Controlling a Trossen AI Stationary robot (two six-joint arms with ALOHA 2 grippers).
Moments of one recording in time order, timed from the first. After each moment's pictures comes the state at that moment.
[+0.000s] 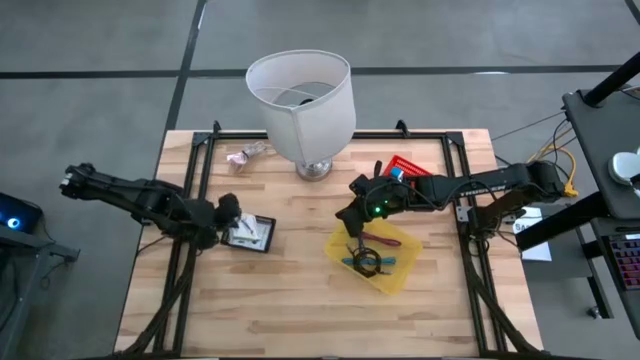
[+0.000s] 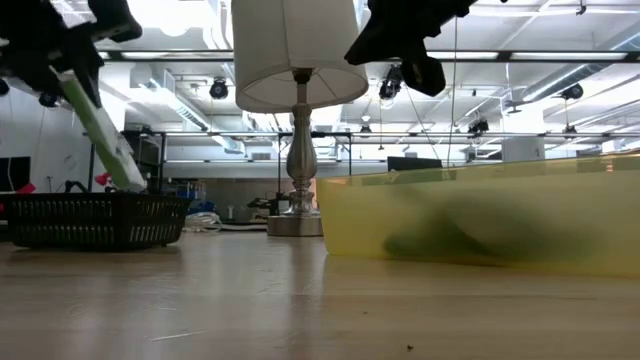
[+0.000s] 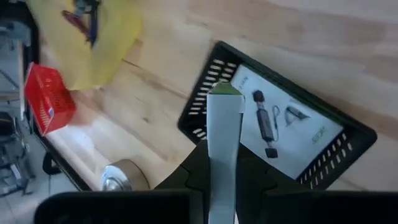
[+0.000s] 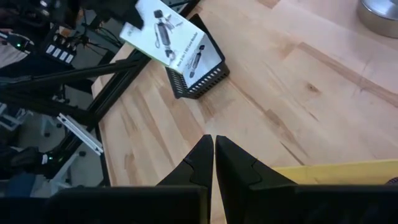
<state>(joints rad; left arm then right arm) -0.27 0.64 0.69 -0.95 -0.19 1.04 0.04 1.44 1.09 -0.25 0.03 0.89</state>
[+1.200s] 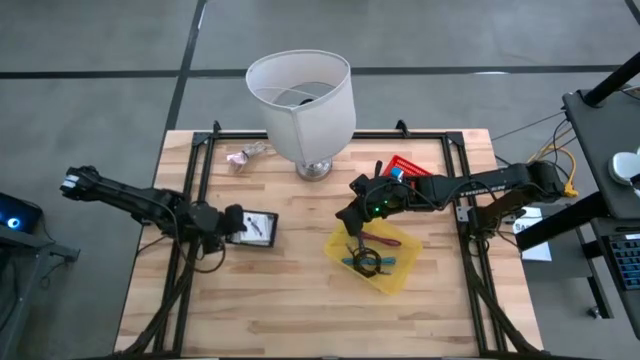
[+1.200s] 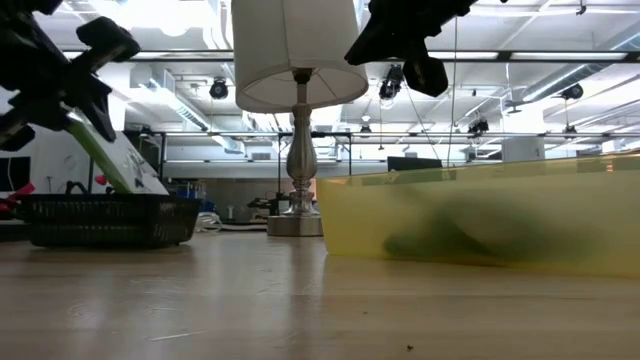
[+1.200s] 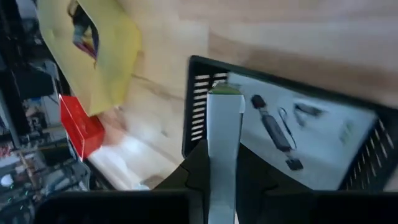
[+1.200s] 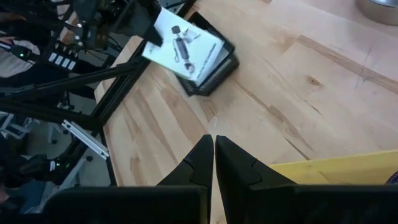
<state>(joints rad) -0.27 0.57 0.46 -0.69 -0.23 1.31 0.04 1.44 1.09 -0.25 0.03 0.94</state>
